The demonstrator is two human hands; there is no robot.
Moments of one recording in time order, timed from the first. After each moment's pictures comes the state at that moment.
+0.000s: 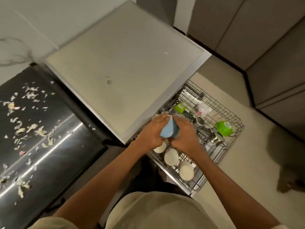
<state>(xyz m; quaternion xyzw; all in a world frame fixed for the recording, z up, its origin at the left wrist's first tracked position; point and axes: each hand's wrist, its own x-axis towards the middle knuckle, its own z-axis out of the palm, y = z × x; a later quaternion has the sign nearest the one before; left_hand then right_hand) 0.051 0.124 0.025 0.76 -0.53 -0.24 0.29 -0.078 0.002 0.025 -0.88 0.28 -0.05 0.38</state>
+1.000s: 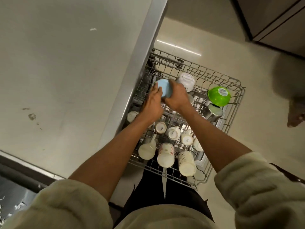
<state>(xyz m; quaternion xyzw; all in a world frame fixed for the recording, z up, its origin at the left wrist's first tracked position) 0.069 -0.095 -0.105 0.79 -0.46 -0.38 0.10 -0.025 -0.176 -0.124 -0.76 0.50 0.00 0.42</state>
